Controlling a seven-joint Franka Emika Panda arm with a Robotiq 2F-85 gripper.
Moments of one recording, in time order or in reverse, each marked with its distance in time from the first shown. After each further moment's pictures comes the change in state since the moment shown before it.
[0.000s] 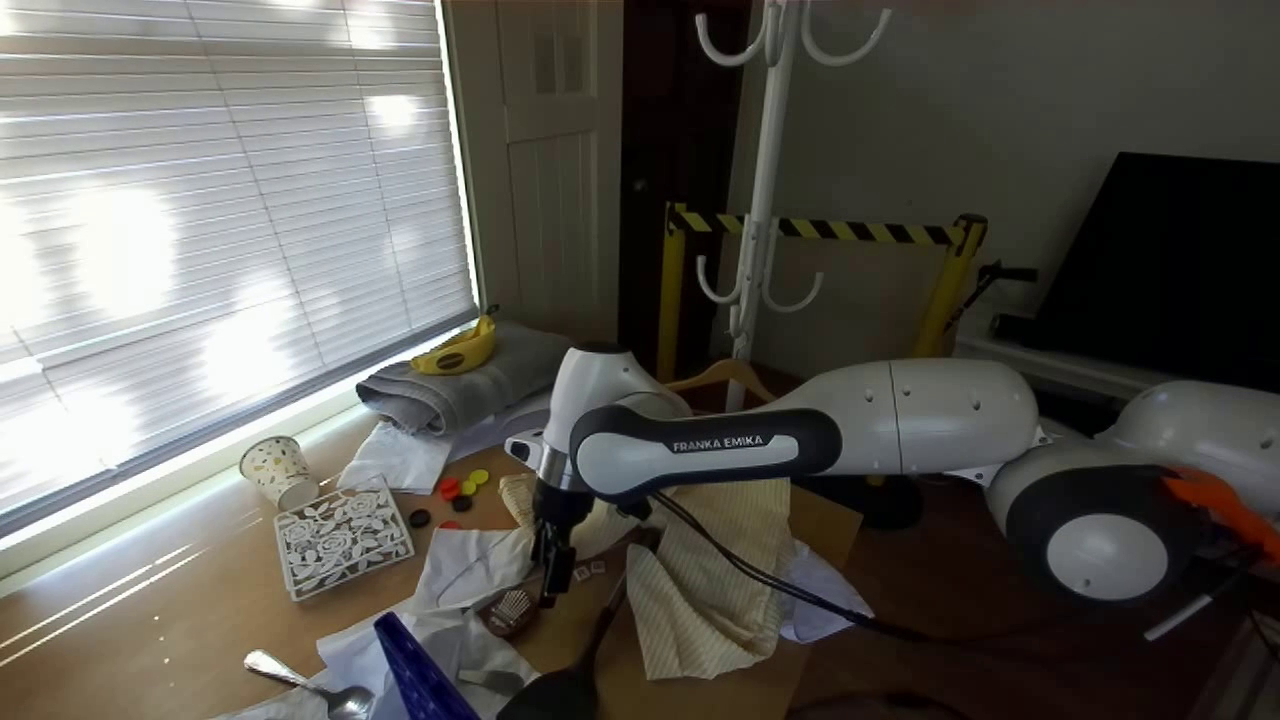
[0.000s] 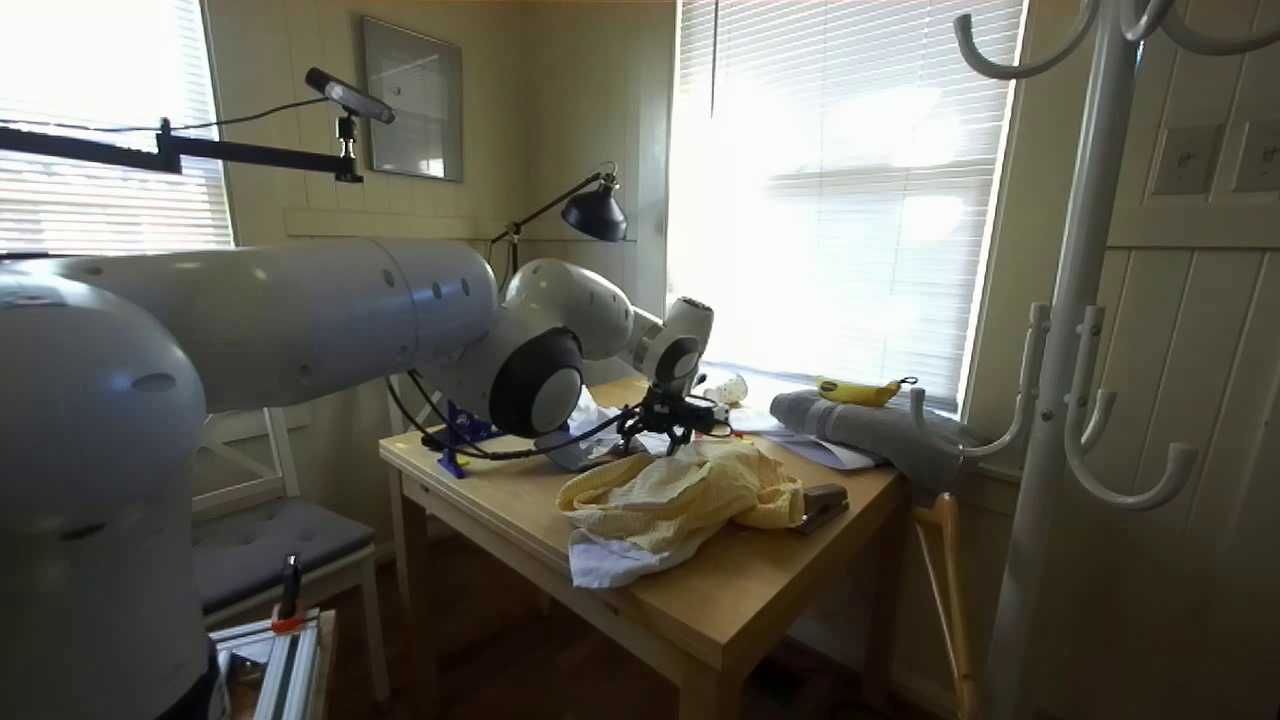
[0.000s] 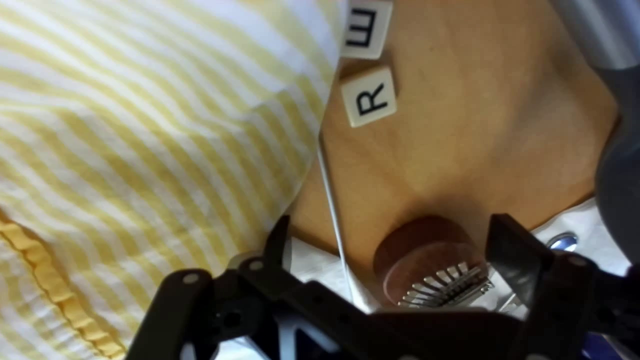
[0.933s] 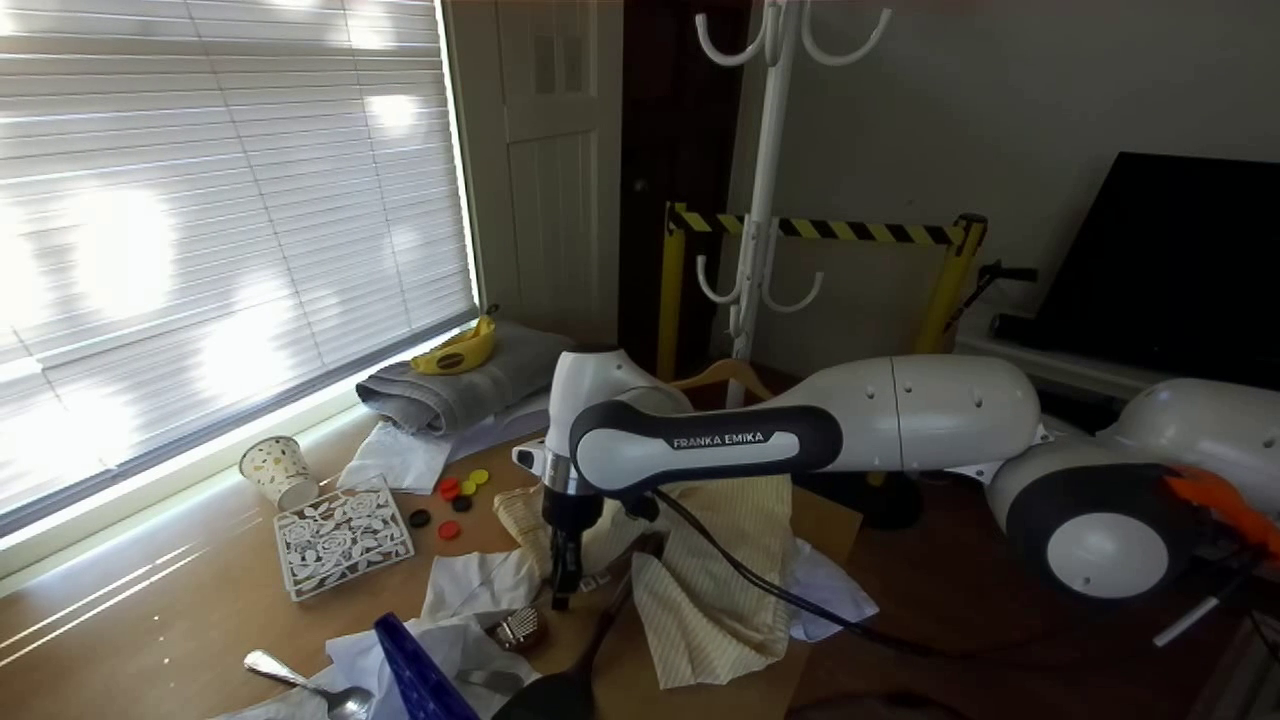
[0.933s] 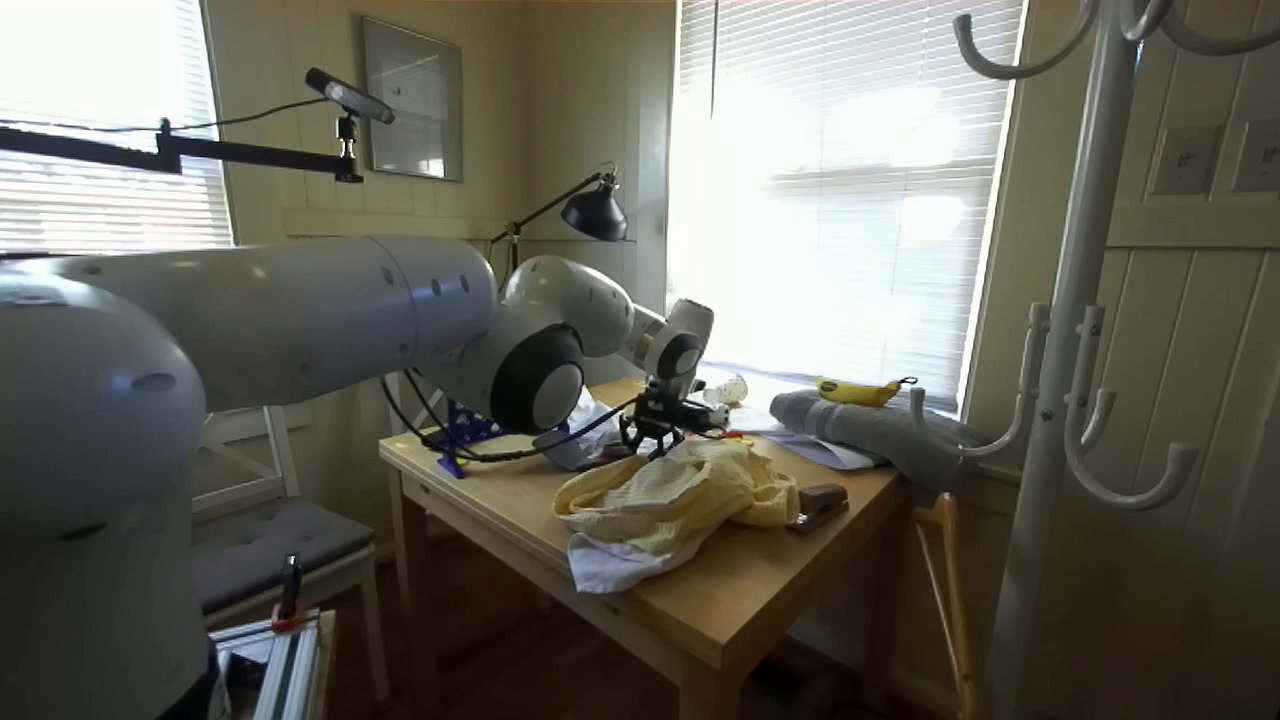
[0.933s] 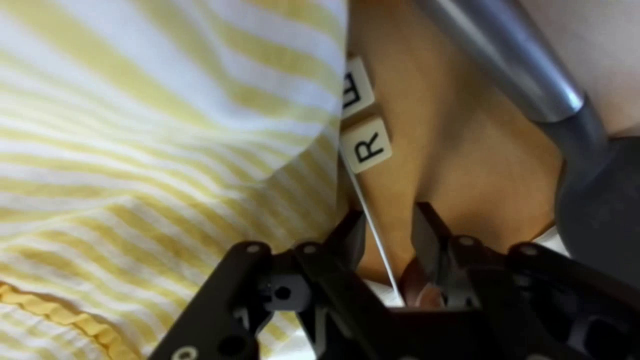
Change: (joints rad) arm 0.002 -0.009 -0.015 0.001 -0.001 -0.120 0.093
